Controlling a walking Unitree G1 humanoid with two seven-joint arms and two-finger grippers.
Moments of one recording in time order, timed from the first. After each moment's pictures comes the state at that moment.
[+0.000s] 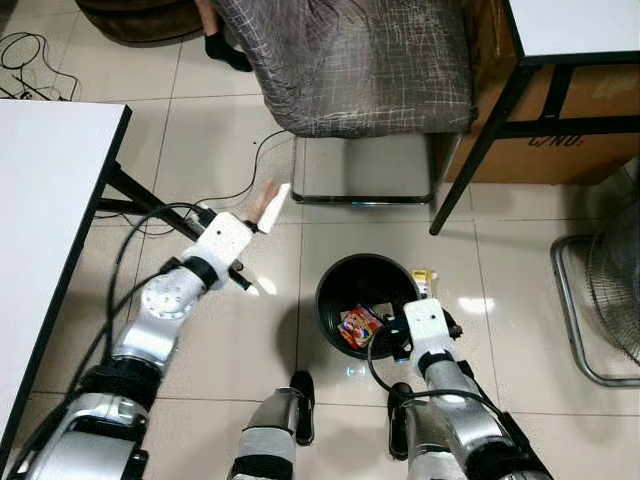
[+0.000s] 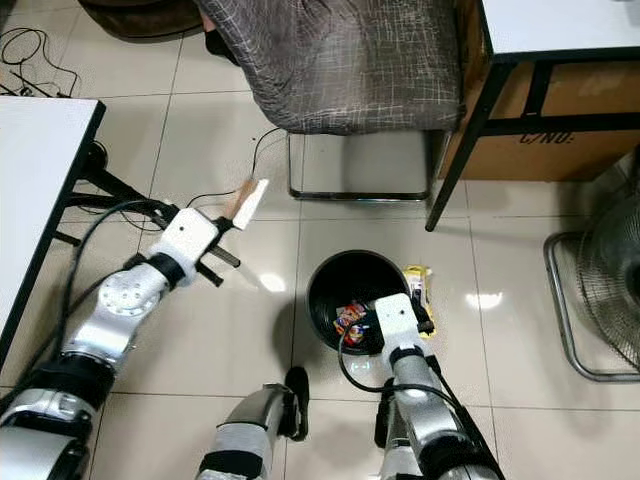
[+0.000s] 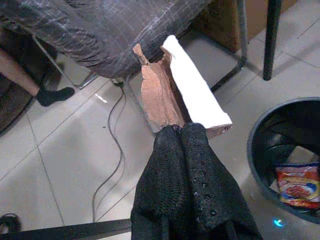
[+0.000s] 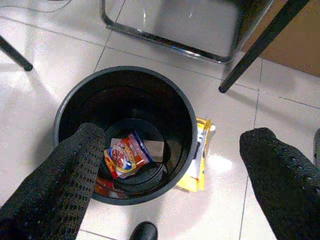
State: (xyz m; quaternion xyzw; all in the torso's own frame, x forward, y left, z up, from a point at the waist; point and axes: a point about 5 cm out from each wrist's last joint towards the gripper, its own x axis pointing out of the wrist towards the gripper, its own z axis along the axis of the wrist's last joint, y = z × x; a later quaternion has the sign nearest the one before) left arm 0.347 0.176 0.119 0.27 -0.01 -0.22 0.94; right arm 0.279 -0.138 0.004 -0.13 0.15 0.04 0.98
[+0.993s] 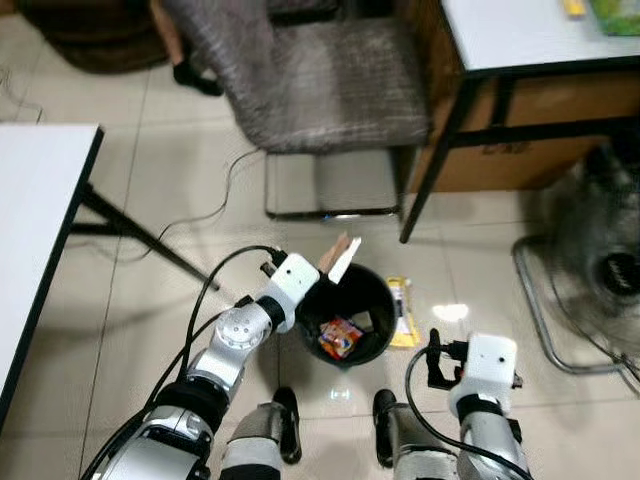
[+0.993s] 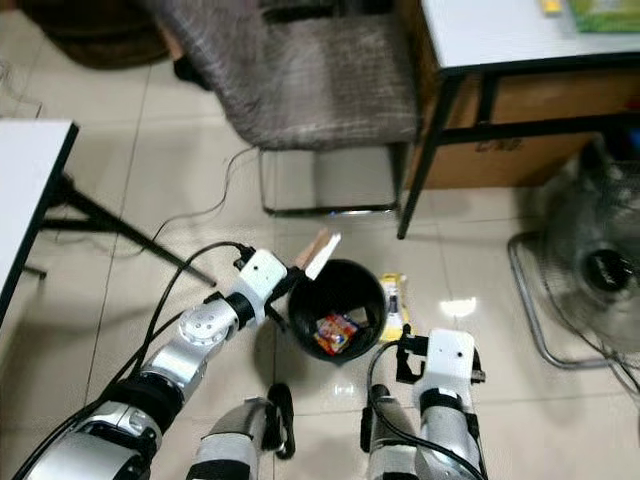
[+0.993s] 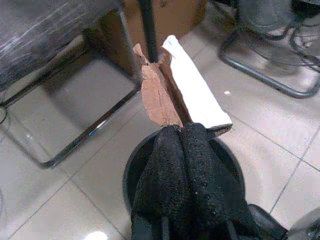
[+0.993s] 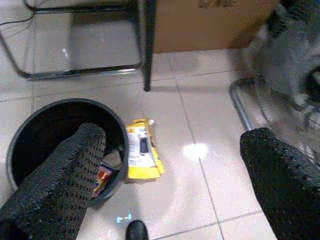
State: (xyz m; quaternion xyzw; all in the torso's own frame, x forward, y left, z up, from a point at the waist) left arm 0.325 0.093 0.065 0.17 0.07 -0.34 0.92; right arm 0.206 -0.158 0.041 -0.01 0.13 -0.11 0.99
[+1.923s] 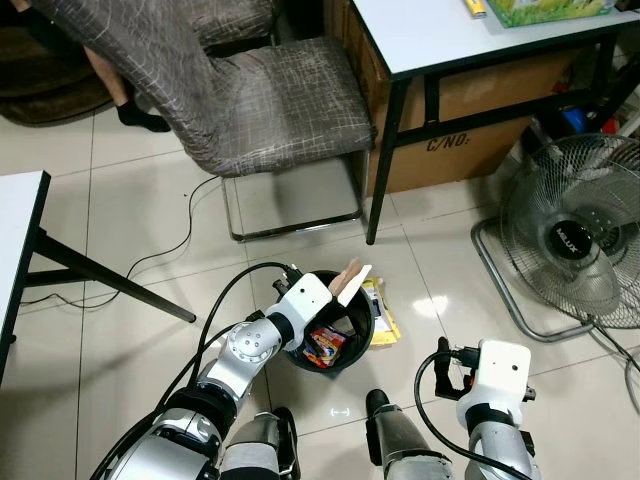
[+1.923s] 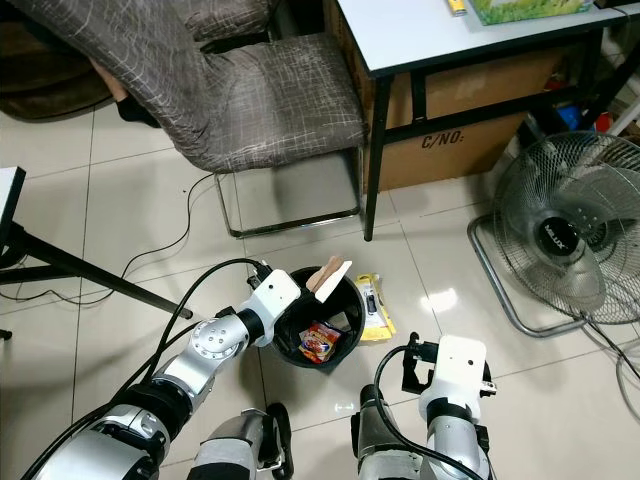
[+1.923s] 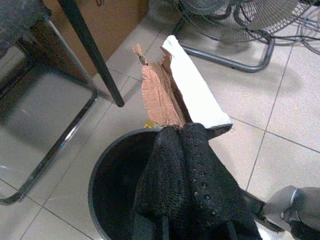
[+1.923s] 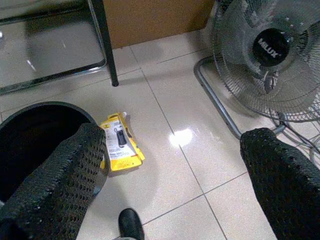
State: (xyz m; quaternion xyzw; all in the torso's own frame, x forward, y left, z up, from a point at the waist) left arm 0.313 0.083 0.043 0.19 0.10 -0.37 0.90; right arm 0.192 -0.161 0.049 0.00 0.15 -0.12 0.98
